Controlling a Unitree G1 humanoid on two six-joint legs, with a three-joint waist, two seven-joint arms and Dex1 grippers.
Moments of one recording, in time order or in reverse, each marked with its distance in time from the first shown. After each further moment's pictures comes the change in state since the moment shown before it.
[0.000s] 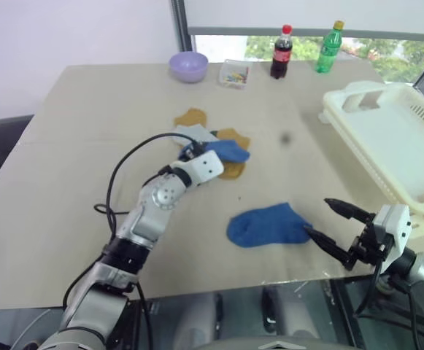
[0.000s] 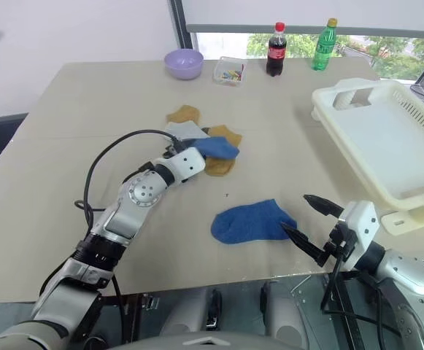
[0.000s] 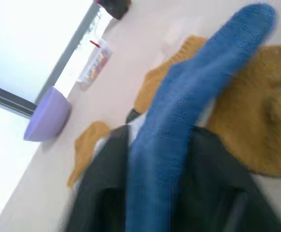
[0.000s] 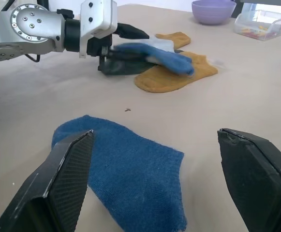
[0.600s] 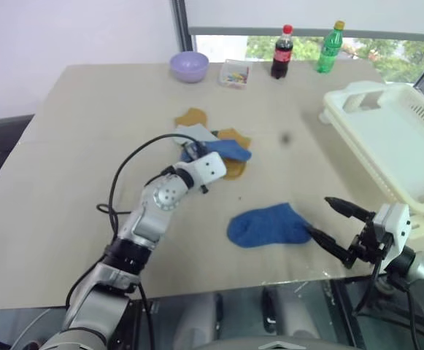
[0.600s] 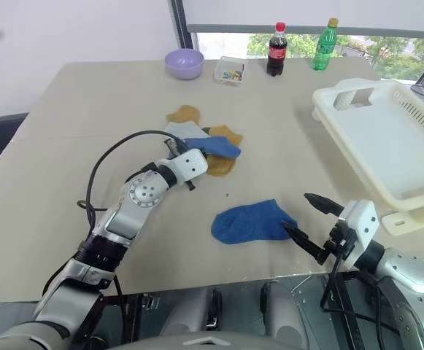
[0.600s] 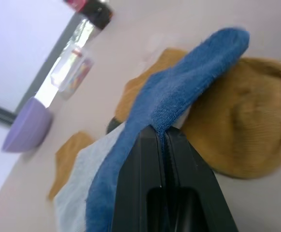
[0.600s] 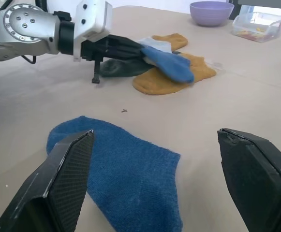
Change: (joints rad) left arm 0.036 -0.011 -0.012 -0.072 -0.023 -0.004 -0.115; right arm -0.011 0.000 0.006 0.023 -0.007 -0.021 0.004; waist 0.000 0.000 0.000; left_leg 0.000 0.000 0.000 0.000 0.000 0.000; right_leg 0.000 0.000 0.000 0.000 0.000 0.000
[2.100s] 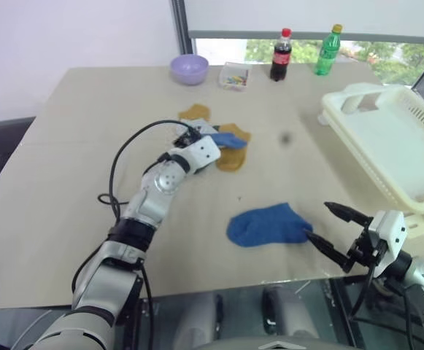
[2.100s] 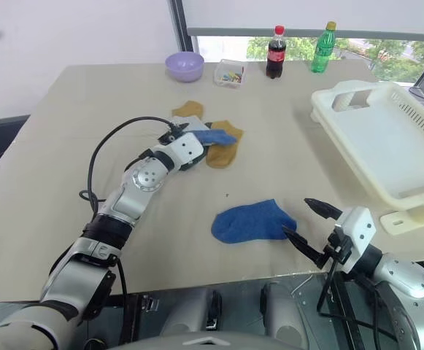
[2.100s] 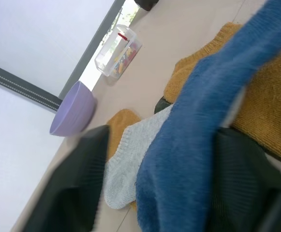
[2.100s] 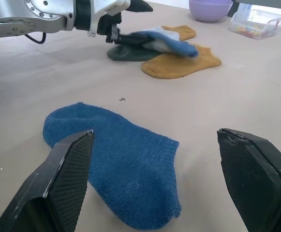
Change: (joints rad) left arm -0.188 -0.021 0.037 0.345 0.064 -0.099 0.196; right arm 0.026 0.020 0.023 0.038 -0.075 -0.074 0.014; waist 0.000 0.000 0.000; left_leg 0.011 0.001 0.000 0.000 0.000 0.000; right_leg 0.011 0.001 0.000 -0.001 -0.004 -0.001
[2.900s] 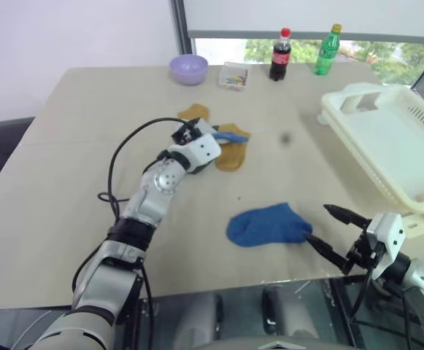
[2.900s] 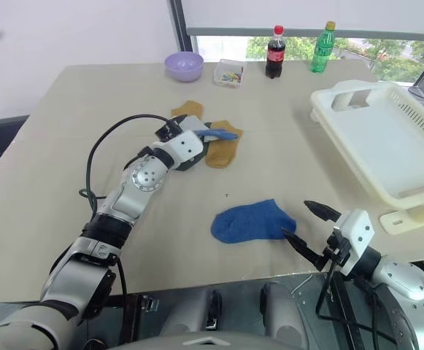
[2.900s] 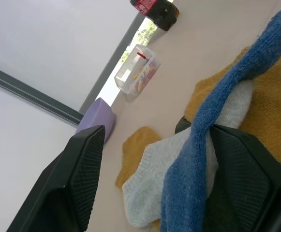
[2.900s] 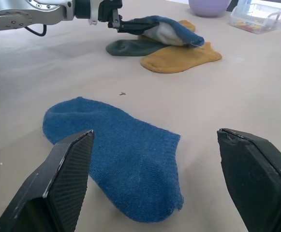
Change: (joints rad) left arm -0.005 -0.002 0.014 -0.001 0.010 -0.071 0.069; right arm 0.013 0.008 0.010 0.005 -0.021 -0.005 -0.011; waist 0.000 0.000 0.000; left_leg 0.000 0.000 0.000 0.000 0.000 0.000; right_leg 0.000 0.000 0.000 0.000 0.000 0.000
